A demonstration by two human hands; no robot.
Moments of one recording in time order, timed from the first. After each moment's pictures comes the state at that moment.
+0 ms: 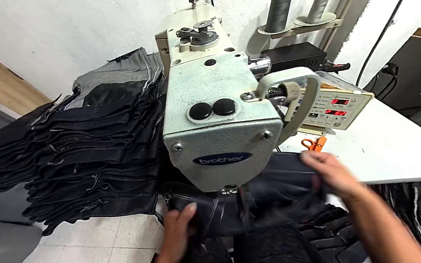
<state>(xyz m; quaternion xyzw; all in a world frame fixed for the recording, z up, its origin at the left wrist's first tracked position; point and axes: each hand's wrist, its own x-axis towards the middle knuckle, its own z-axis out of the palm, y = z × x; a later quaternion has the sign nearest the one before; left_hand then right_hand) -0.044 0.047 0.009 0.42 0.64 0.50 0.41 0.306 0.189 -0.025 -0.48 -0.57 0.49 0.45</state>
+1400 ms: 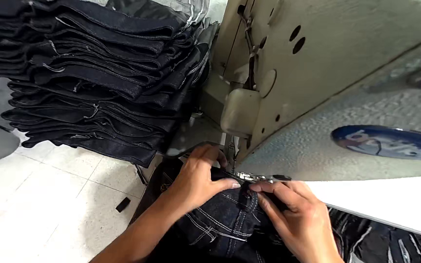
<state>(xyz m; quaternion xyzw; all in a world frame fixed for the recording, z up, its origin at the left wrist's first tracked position) -0.045 0.092 0.024 0.66 0.59 0.40 0.23 0.179 0.115 0.021 -0.39 -0.83 0.14 0.38</state>
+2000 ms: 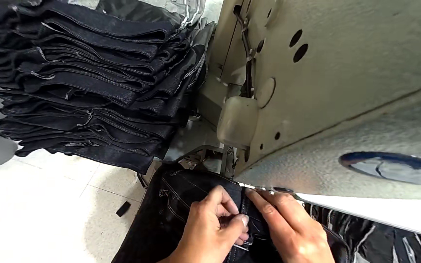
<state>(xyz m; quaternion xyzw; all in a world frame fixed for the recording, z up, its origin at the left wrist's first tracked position) 0.000 0.042 0.036 0.41 0.52 0.50 0.55 0.177 0.105 0.021 -0.33 -0.89 -0.03 0.31</state>
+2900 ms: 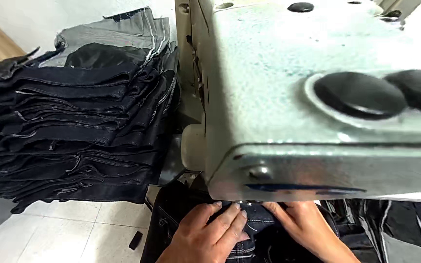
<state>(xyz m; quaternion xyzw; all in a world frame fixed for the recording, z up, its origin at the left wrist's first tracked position) -0.030 0.069 0.006 0.84 0.41 0.34 -0.11 0.207 0.141 -0.005 -0.37 -0.82 0.17 0.40</state>
